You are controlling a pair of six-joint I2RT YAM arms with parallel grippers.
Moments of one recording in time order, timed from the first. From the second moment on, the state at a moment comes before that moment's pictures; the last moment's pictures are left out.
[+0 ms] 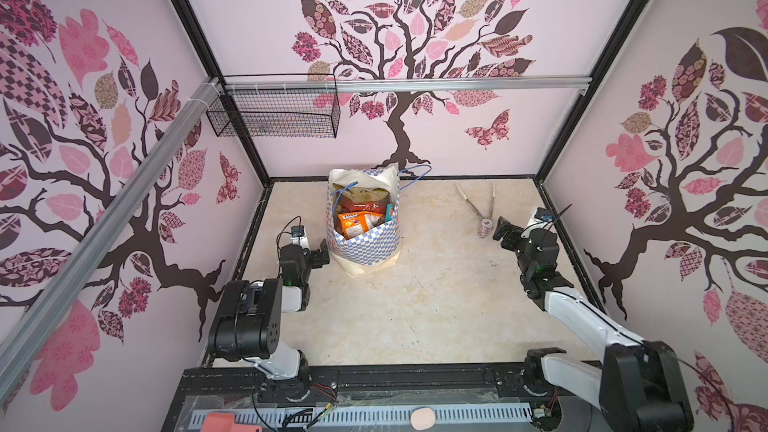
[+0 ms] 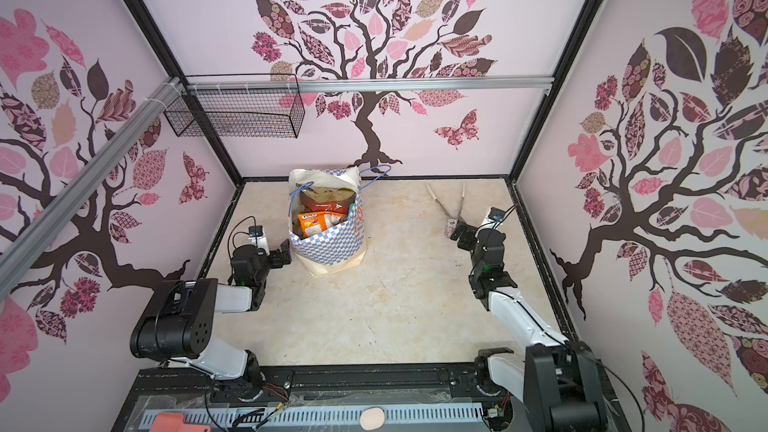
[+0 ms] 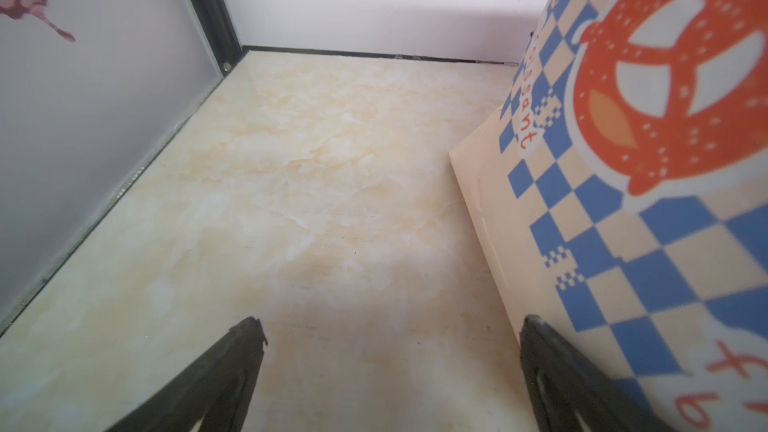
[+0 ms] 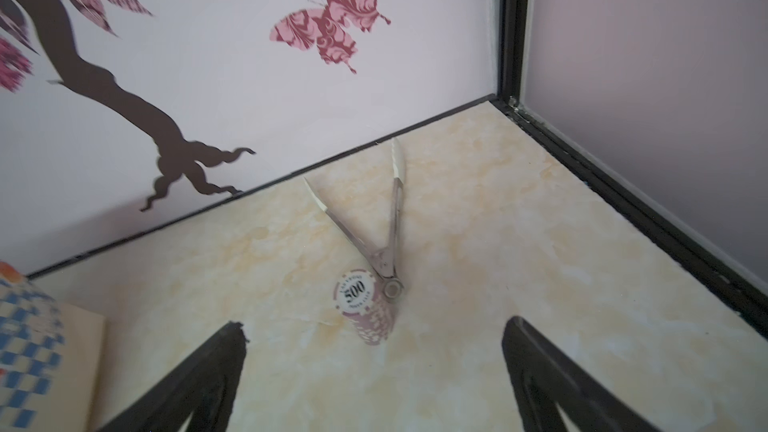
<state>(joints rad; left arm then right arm) 0.05 1.53 0.37 0.82 -0.03 -0.04 0.07 1.08 0.54 0.30 0.14 0.40</state>
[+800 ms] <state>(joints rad) -0.09 1.00 1.09 -0.49 0.01 -0.64 0.56 1.58 1.53 -0.56 -0.21 0.51</state>
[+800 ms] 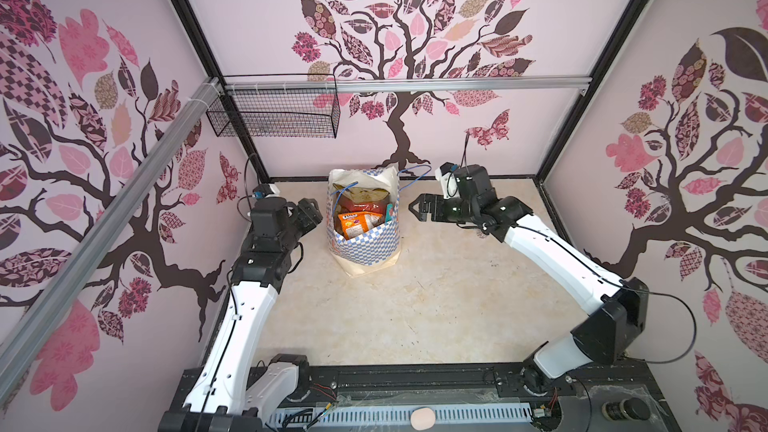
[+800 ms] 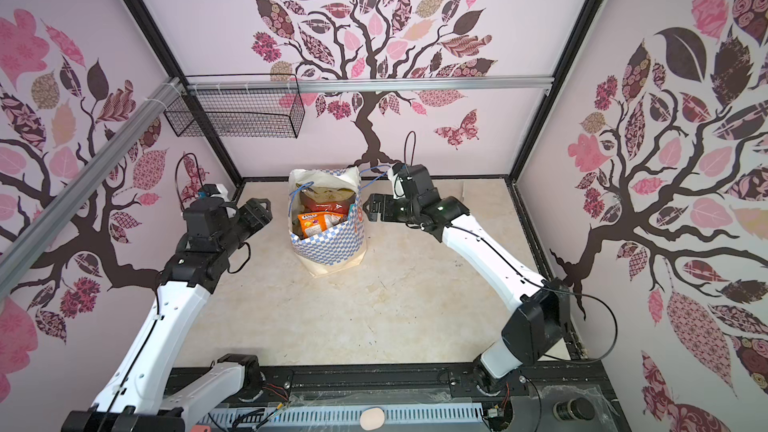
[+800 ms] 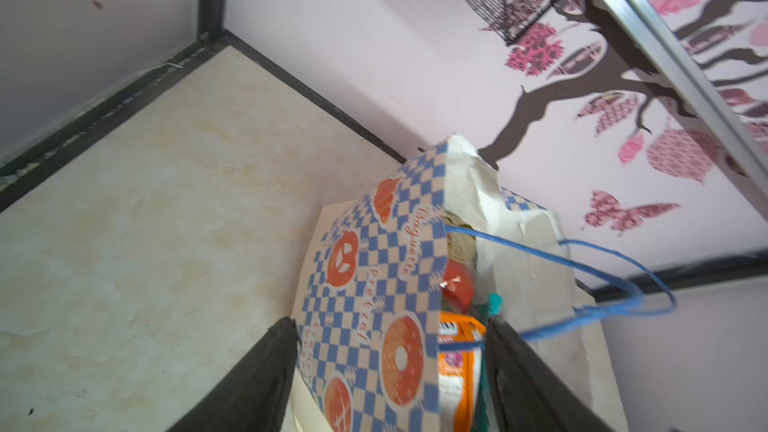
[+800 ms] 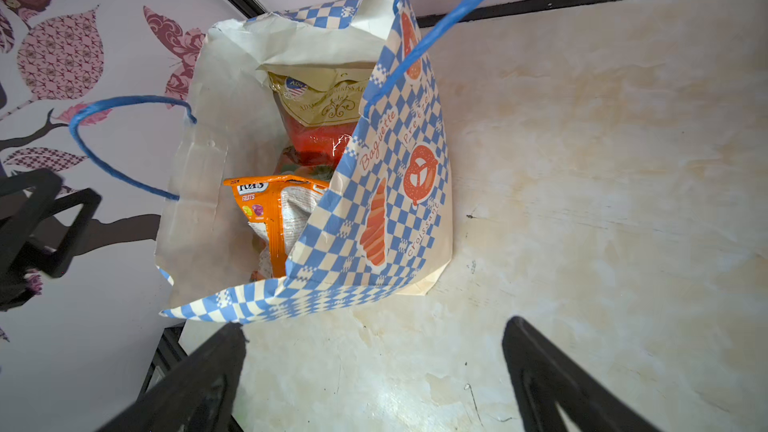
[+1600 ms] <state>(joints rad) -0.28 1.48 1.45 -0.82 -0.34 -0.33 0.56 1.88 1.69 -0.47 -0.20 0.62</state>
